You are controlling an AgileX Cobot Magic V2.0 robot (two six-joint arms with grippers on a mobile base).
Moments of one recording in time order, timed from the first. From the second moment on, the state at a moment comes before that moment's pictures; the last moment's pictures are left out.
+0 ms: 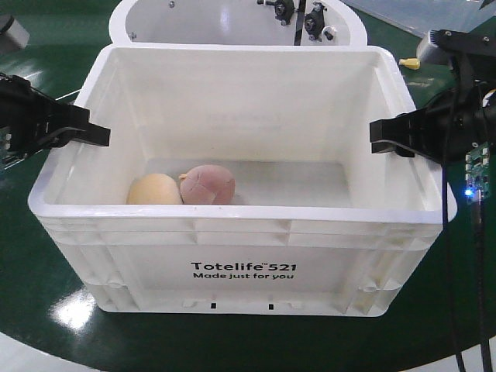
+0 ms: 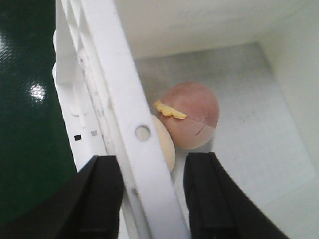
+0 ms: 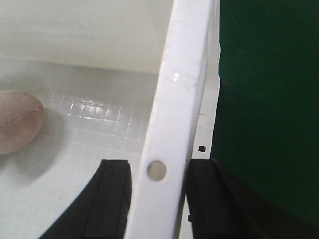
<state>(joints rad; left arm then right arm) -0.09 1.32 -1.08 -0.64 0.90 0.43 0.20 1.30 -1.01 0.27 0.73 -0.07</state>
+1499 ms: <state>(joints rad) -0.09 1.08 -1.13 -0.67 1.02 0.40 0.19 1.00 -1.00 0.26 0.74 -0.07</state>
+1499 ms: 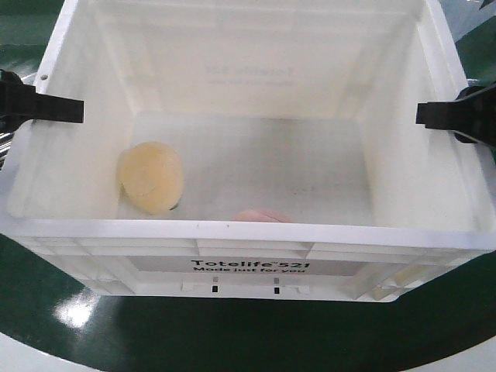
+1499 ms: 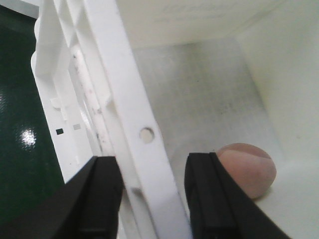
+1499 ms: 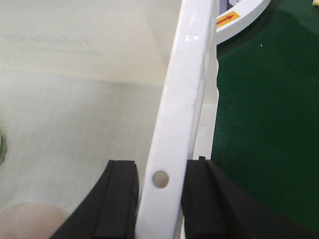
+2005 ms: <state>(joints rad) -0.09 1.06 -1.13 -0.67 1.08 0.40 0.19 0.91 -1.00 0.24 0.78 -0.06</state>
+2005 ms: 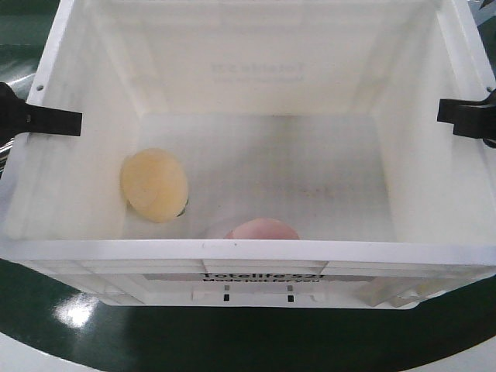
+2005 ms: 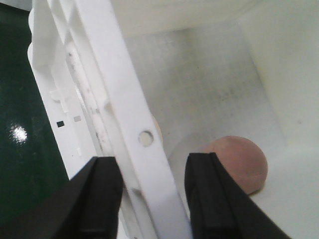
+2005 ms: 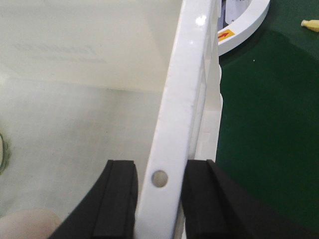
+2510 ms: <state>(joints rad) -0.09 1.06 -1.13 -0.68 1.08 0.40 0.19 0.91 -1.00 0.24 0.78 -0.06</state>
